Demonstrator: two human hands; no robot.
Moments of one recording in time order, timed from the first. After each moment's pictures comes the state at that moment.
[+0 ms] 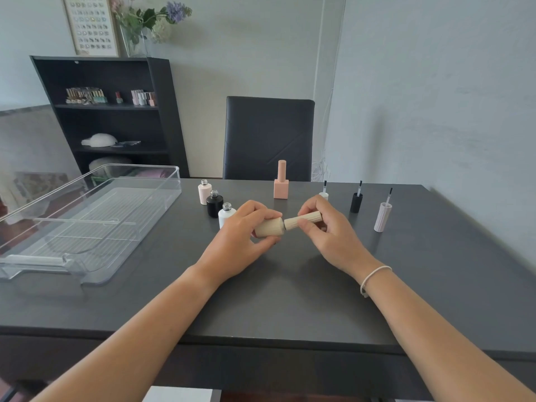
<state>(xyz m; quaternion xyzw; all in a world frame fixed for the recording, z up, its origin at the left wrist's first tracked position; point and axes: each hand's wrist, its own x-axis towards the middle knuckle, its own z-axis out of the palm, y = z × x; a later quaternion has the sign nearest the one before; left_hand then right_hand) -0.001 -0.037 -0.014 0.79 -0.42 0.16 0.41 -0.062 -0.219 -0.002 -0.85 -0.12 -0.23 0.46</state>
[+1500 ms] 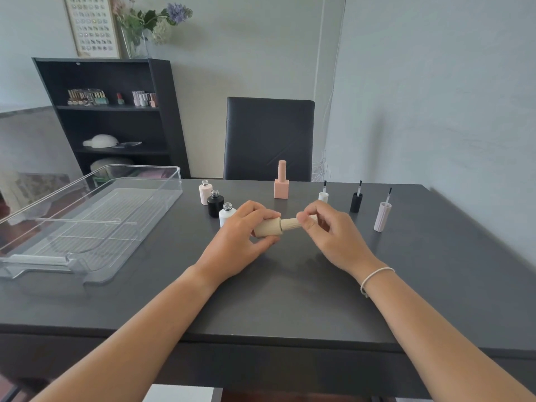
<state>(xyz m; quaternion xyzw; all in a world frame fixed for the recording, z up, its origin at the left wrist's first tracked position) -0.001 -0.035 -0.015 0.79 -0.42 0.17 0.40 -0.064 -0.223 -0.005 -0.87 -0.08 -0.26 0.41</state>
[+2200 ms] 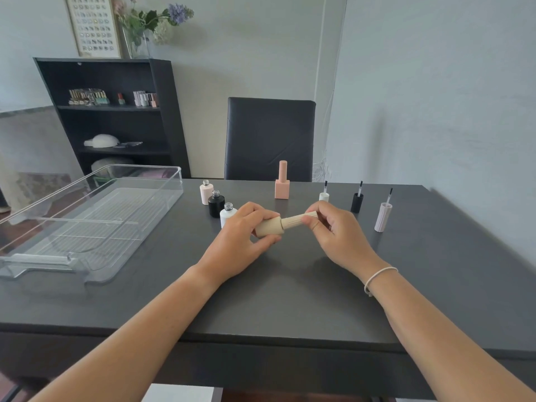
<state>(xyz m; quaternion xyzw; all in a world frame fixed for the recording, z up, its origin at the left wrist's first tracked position) 0.001 -0.035 -0.018 0.80 -0.41 0.15 0.41 -0.063 -0.226 -0.005 -0.88 -0.10 -0.28 0.38</state>
